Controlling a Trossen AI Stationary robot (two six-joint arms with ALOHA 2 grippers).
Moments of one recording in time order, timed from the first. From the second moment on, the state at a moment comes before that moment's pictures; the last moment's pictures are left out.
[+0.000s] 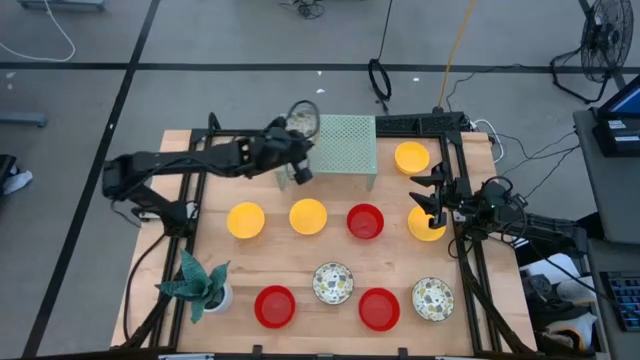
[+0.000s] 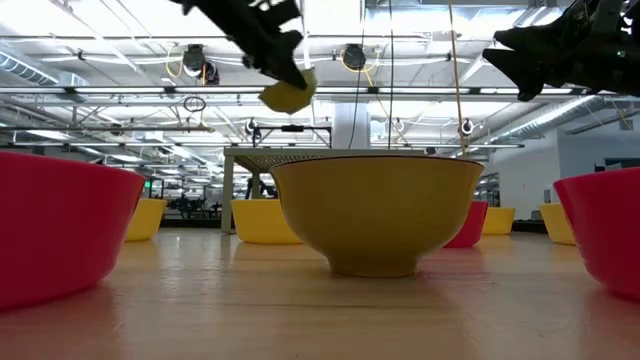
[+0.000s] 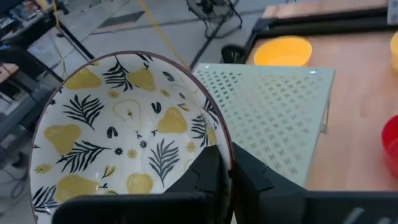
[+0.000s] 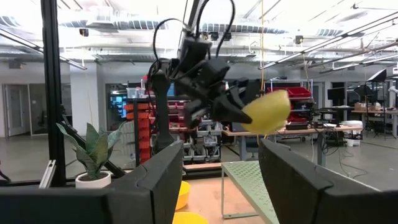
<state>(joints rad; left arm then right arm) 0.26 1.48 1.21 -0.20 -0.39 0.23 -0.27 0.09 0.01 0.41 -0.11 0.07</state>
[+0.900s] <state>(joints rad) 0.47 1.68 1.45 -0.65 -0.22 0.02 -0.27 0.09 0.01 0.42 -0.11 0.07</state>
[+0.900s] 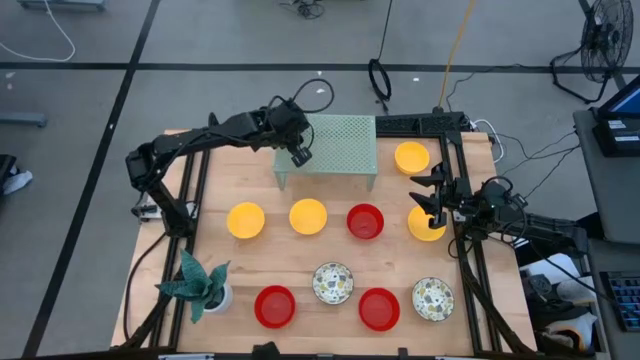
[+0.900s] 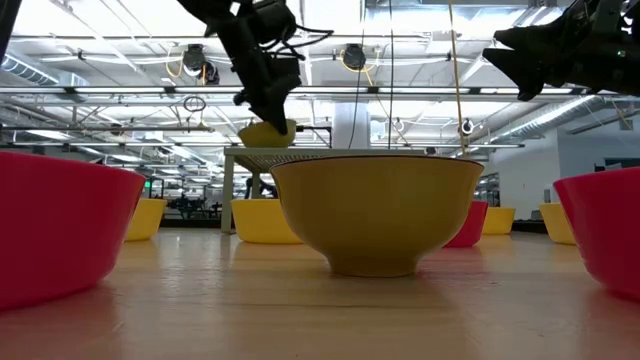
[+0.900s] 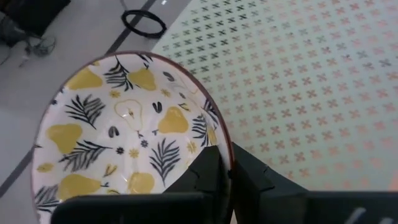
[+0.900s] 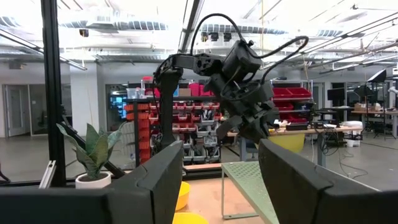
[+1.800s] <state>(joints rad) 0.46 1.71 1.45 -0.57 -0.26 0.04 -0.27 0.09 0.01 0.42 -0.11 0.07</state>
